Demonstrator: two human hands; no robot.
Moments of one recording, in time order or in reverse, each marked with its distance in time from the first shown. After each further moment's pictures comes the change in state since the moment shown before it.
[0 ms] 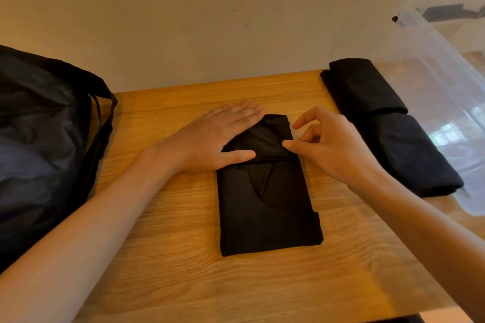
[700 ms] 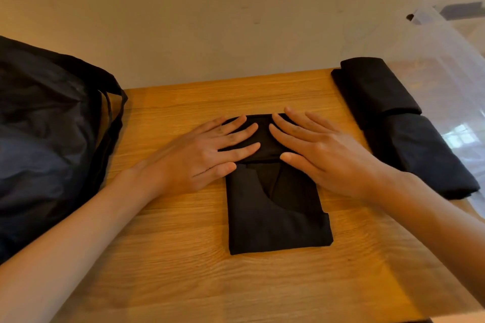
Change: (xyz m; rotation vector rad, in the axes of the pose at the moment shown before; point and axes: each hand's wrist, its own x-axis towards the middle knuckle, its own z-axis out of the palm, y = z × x) left_hand -0.053 0.000 0.005 0.066 0.069 0.155; right_hand 0.012 0.020 0.004 -0.757 -0.271 -0.598
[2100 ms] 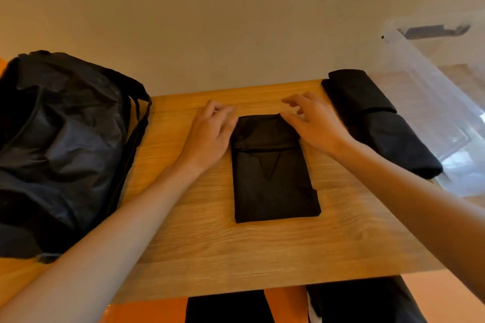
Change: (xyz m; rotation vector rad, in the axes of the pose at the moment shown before) left_hand 0.018 0.036 0.002 -0.332 0.534 -0.637; right_hand 0.027 -0.001 -0.010 0.425 0.322 0.355
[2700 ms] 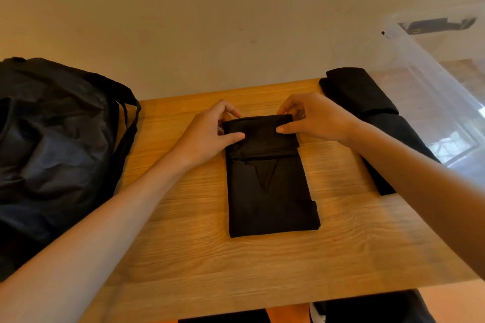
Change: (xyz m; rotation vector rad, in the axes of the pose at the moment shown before) left_hand 0.024 0.011 -0.010 -0.203 -0.211 -0.053; right_hand 0.023 0.006 -0.026 0.167 -0.266 0.084
